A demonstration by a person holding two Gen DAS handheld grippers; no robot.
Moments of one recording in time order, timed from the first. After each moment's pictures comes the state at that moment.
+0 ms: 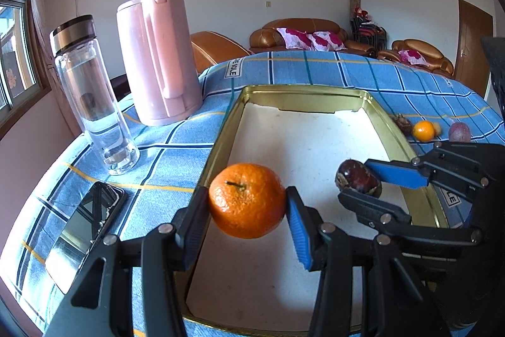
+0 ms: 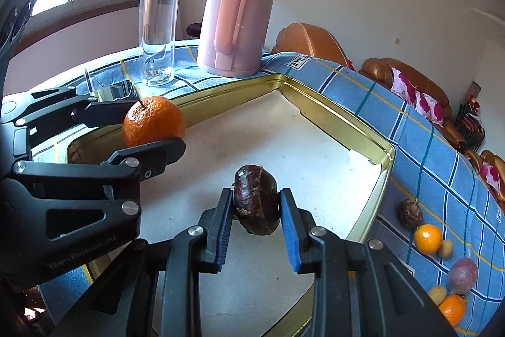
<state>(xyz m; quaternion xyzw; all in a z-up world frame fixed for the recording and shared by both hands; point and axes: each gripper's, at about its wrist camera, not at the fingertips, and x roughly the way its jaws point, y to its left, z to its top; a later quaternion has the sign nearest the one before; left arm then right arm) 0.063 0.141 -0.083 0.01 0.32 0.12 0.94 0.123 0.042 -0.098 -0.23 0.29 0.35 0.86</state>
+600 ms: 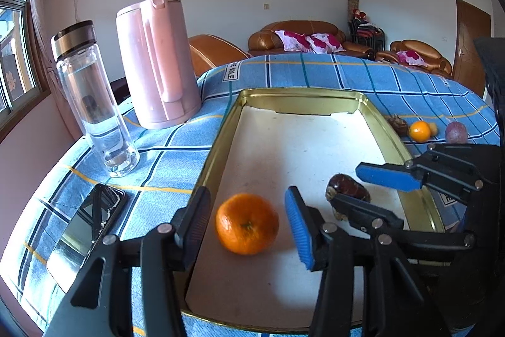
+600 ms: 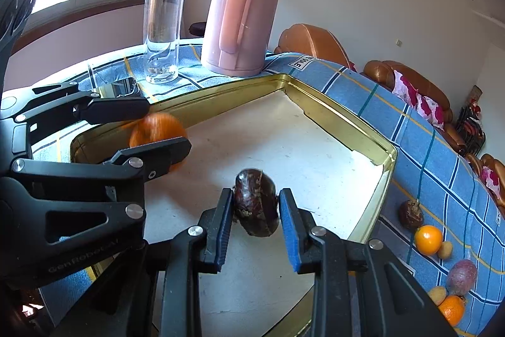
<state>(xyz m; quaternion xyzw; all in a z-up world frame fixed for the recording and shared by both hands) 0.058 0.136 -0.079 0.01 0.32 0.11 0.94 0.119 0.042 -0.097 -0.23 0.28 0.35 0.86</state>
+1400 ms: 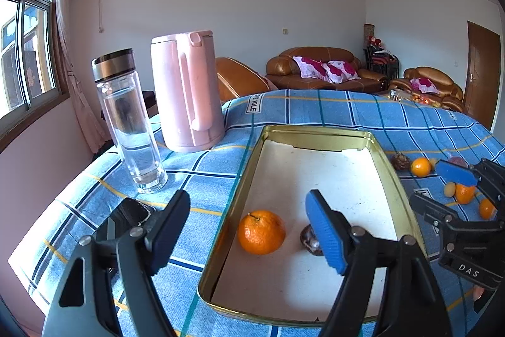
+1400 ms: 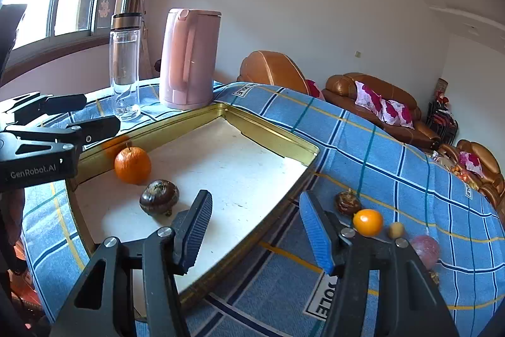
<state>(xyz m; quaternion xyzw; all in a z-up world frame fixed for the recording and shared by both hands) 0.032 0.142 -0.045 -0.01 0.26 0.15 0.95 0.113 -0.036 -0.069 -0.18 0.22 0.28 0.92</state>
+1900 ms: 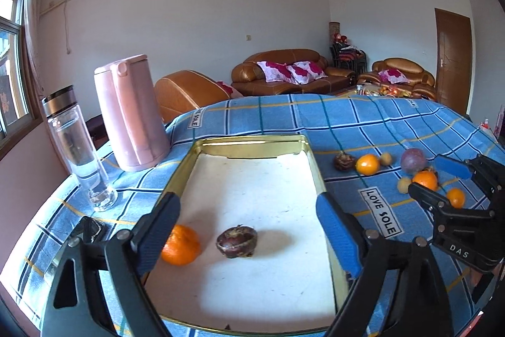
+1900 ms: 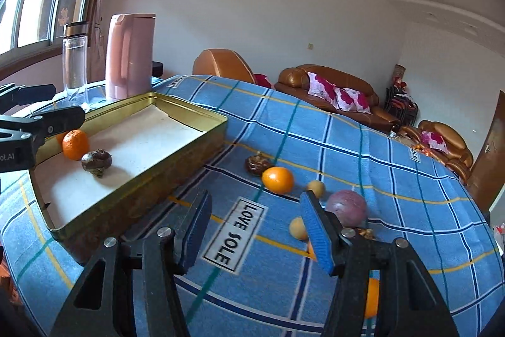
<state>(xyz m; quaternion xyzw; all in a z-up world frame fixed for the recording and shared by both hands) 0.047 0.057 -0.038 0.03 0.25 0.08 0.97 0.118 -0.128 -0.071 -0.15 0.22 0.18 0.95</state>
